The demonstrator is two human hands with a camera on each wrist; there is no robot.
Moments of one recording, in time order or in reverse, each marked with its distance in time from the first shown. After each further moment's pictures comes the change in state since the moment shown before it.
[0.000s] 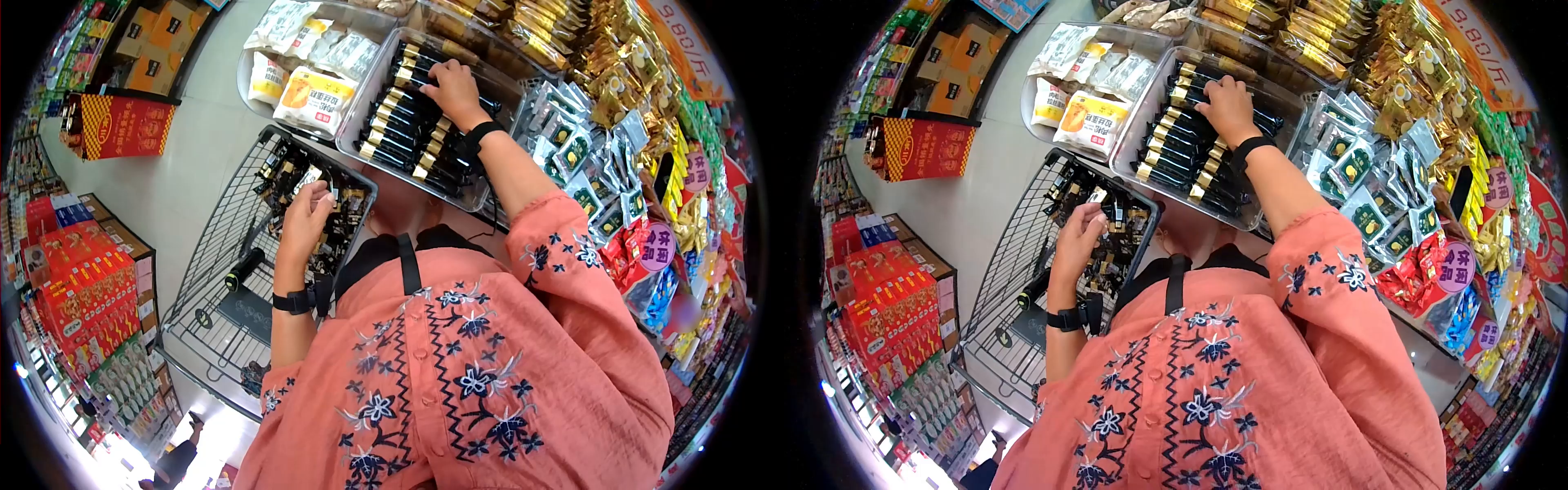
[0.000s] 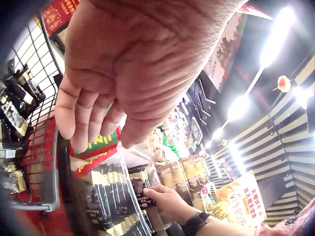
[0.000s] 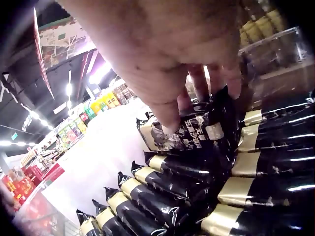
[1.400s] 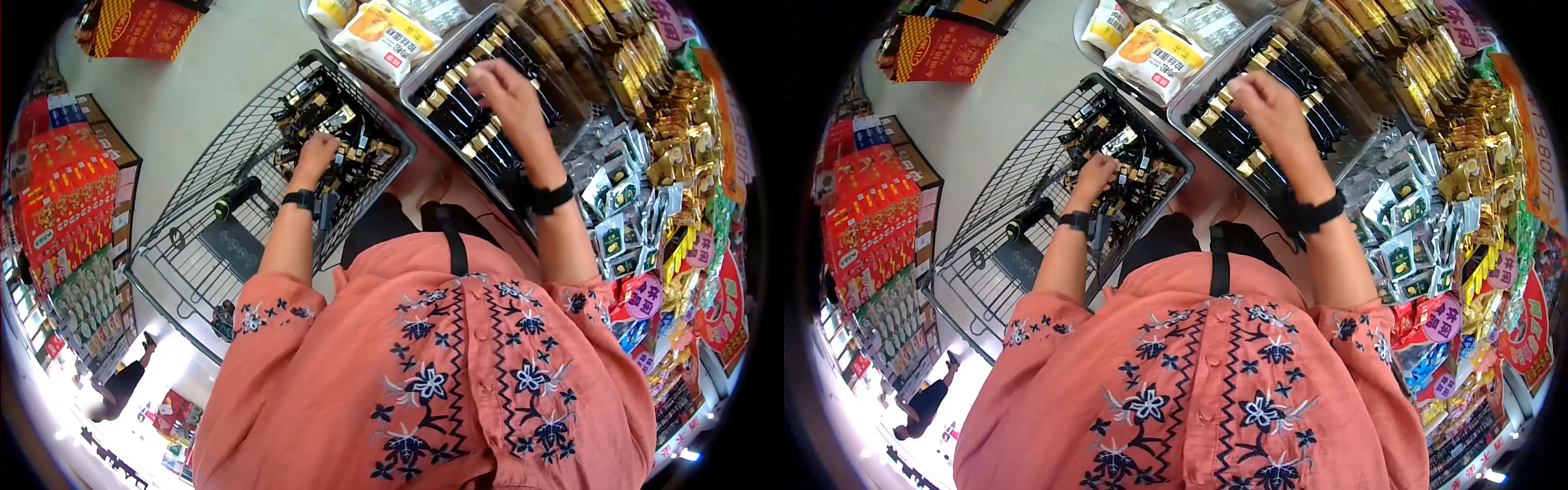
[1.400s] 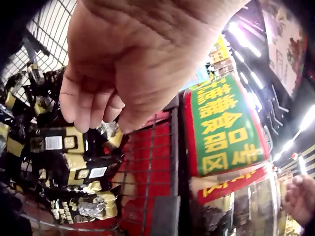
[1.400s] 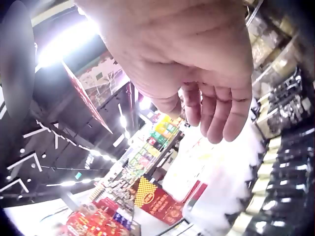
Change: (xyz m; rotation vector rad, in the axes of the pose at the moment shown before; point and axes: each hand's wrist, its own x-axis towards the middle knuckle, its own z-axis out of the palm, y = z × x) left_hand 0.069 -0.177 -0.005 -0.002 0.097 -0.393; right_hand -0.029 -0.106 -0.057 0.901 -0.409 0.179
